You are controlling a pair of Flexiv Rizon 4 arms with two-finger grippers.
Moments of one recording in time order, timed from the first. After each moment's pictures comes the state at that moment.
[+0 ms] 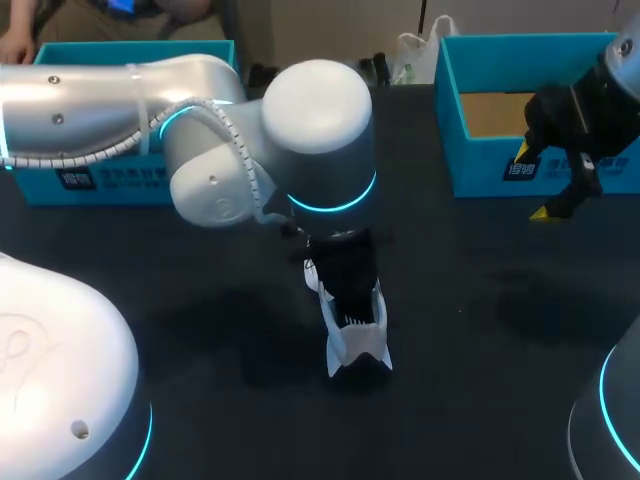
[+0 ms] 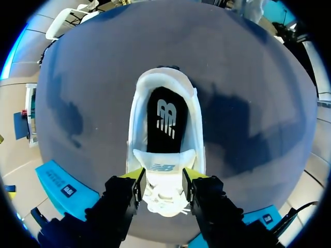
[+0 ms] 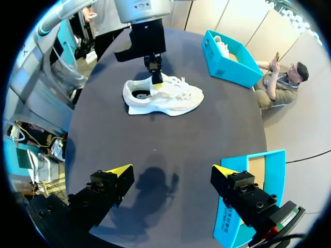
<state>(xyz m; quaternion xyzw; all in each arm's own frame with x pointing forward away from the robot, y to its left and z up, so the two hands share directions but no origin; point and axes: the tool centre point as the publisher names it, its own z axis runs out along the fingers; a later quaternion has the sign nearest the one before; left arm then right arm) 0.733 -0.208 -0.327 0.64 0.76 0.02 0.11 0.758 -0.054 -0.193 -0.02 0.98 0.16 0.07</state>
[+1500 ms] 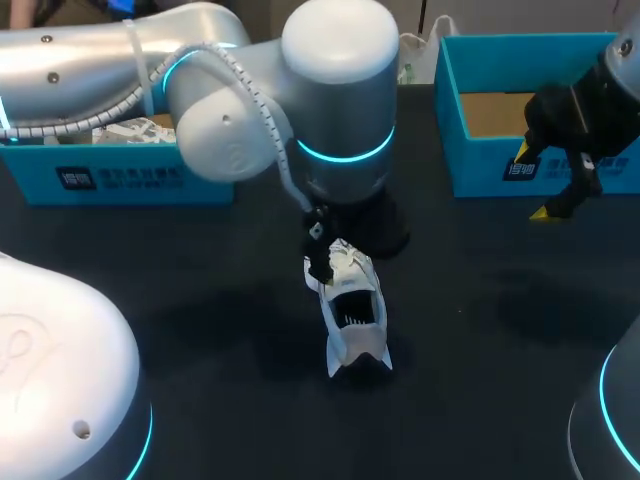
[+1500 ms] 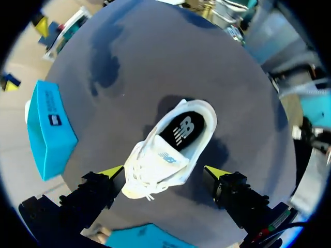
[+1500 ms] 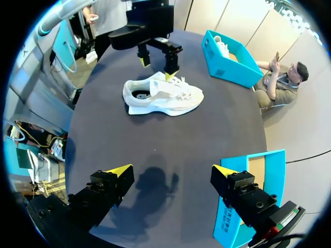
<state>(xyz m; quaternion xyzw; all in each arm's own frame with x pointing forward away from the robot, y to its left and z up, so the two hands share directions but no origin) 0.722 -0.203 -0.278 0.34 0.94 0.00 0.06 0.758 -0.054 -0.193 -0.02 0.98 0.16 0.07</state>
